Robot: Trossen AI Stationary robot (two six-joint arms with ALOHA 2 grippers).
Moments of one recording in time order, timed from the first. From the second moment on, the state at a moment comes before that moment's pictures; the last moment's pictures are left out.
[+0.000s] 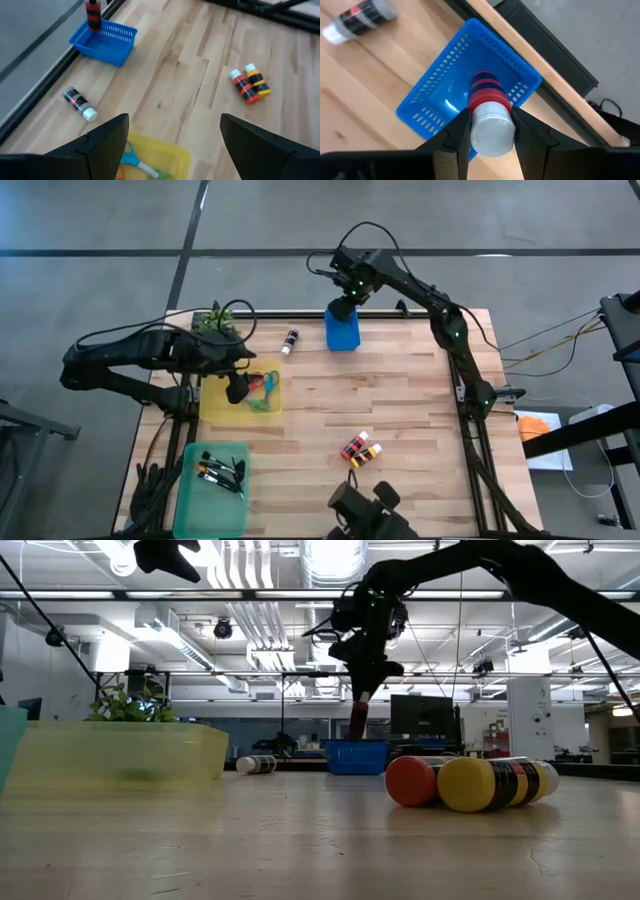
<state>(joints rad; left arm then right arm) 0.01 1.01 1.20 -0.95 -0.22 -0.30 -0.66 2.29 2.36 -1.35 -0.01 0.18</state>
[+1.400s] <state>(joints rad) 0.01 1.02 1.16 -0.79 -0.24 -0.42 -0.69 2.39 2.35 -1.34 -0.03 -0.08</state>
